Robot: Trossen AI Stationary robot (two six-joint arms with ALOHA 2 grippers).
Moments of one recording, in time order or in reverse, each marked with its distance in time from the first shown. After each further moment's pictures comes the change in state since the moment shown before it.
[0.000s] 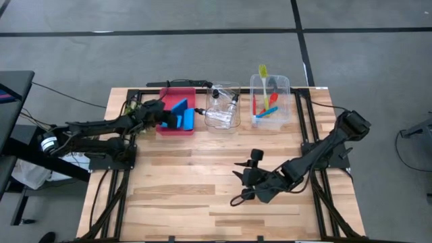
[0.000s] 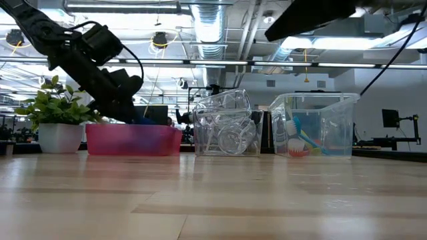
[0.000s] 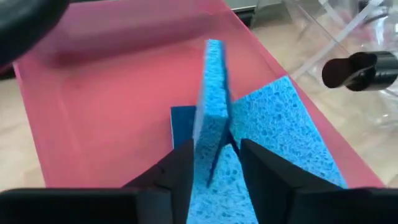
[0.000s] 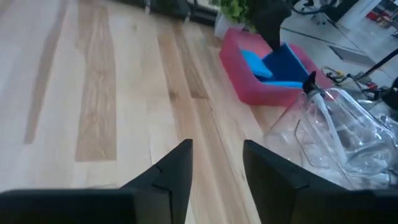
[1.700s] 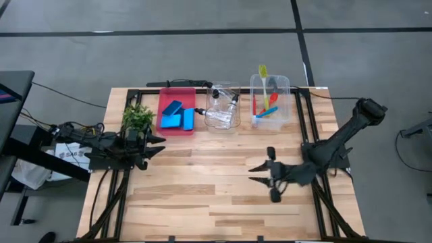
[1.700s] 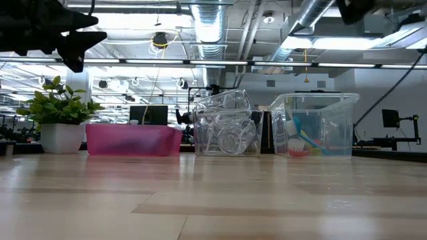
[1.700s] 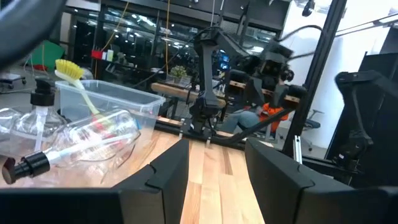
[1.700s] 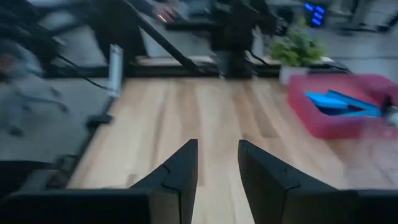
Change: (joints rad) left arm -0.907 -1.023 -0.321 0.109 -0.180 0.265; right arm 0.074 -0.380 -0.300 0.338 -0.207 -0.008
